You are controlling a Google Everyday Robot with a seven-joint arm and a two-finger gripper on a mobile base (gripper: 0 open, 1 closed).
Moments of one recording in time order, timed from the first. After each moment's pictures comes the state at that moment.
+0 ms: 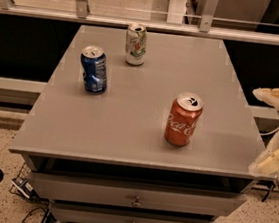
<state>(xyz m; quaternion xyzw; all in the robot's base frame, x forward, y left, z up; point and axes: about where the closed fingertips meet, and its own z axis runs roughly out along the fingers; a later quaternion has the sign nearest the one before) 0.429 -0.240 0.910 -0.57 0.74 0.14 0.33</state>
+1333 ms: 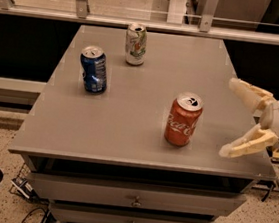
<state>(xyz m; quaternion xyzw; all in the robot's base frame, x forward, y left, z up) 0.459 -0.190 0.921 -0.47 0.59 0.35 0.56</state>
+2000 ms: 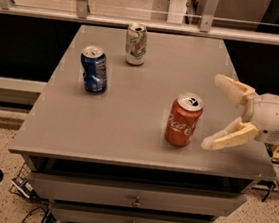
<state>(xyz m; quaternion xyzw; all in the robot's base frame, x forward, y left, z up) 0.474 -0.160 0.919 -0.47 0.59 0.35 0.56</state>
